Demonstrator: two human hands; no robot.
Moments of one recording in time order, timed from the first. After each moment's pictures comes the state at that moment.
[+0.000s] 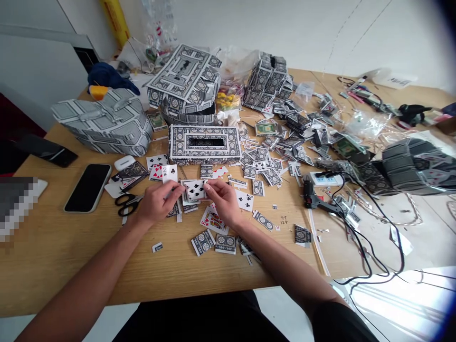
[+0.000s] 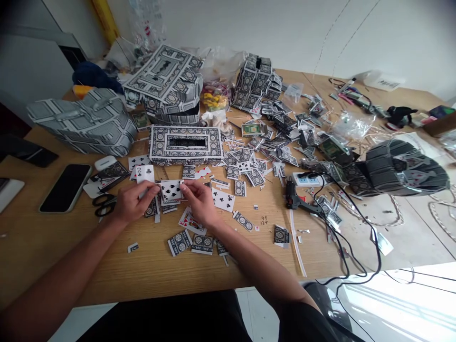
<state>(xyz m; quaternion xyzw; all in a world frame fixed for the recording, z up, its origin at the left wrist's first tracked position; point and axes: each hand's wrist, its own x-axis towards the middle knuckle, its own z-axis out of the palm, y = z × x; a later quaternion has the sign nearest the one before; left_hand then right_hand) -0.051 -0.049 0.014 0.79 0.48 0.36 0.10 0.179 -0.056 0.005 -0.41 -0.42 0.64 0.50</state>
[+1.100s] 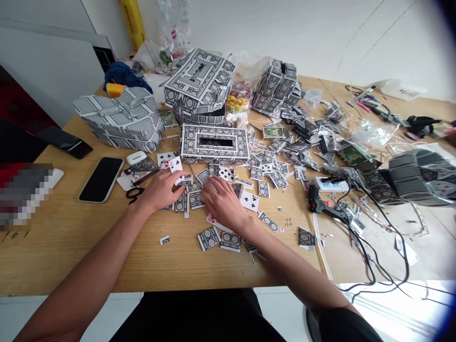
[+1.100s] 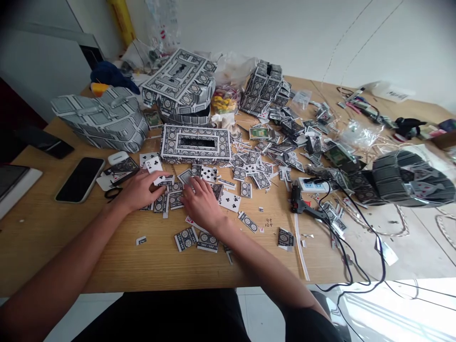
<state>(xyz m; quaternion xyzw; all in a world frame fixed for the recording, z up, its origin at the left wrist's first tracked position) -0.075 -0.030 0.004 0.84 0.48 0.25 0.09 0.182 -0.065 0.023 -0.45 -0.87 0.11 0.18</state>
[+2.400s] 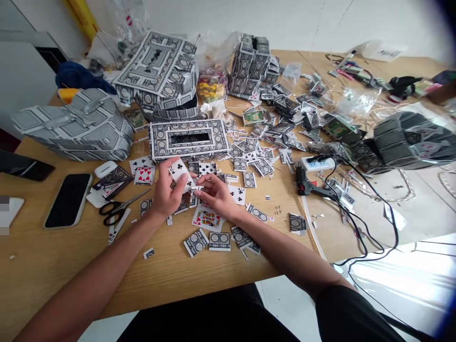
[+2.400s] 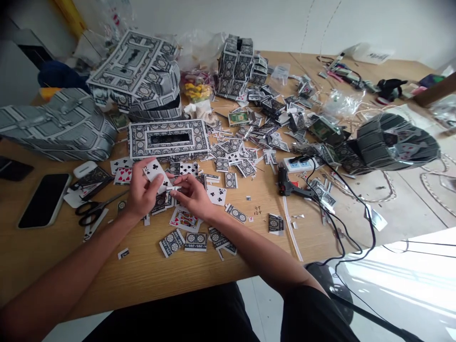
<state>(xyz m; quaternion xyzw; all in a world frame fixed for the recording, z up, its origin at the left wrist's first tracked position) 0.021 -0.026 0.005 0.67 0.44 0.46 0.39 0.204 -0.053 0.004 -0.36 -0.47 0.66 0.46</state>
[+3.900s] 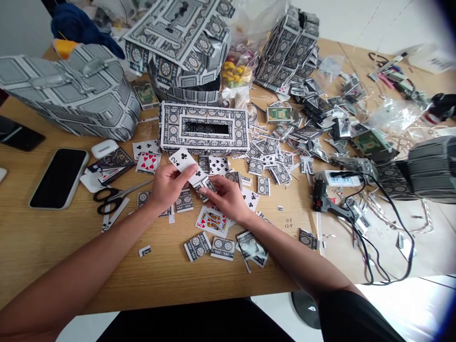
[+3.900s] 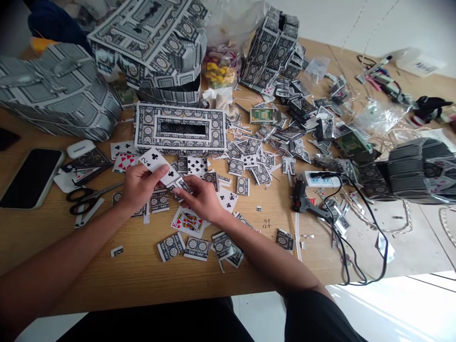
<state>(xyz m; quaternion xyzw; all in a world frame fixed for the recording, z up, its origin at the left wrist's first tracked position) 0.010 -0.016 -0.010 0.56 0.54 0.50 0.39 0.210 -0.042 -0.008 -0.43 -0.50 0.65 0.38</state>
